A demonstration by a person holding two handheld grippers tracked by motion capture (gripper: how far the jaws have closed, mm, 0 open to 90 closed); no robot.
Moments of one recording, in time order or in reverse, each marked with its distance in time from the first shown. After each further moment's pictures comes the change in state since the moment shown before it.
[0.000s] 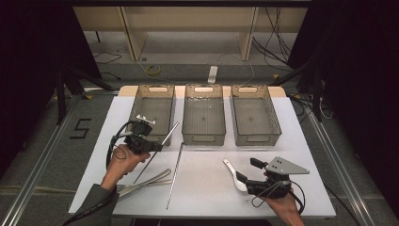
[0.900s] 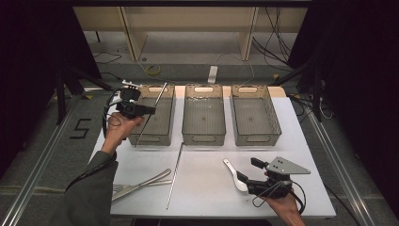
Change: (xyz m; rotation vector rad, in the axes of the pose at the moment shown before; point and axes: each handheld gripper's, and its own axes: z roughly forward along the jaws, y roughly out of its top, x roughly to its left) left arm 0.052 0.073 -0.028 -0.215 0.074 -0.065; right arm -0.002 -0.001 -0.001 -0.004 0.000 0.003
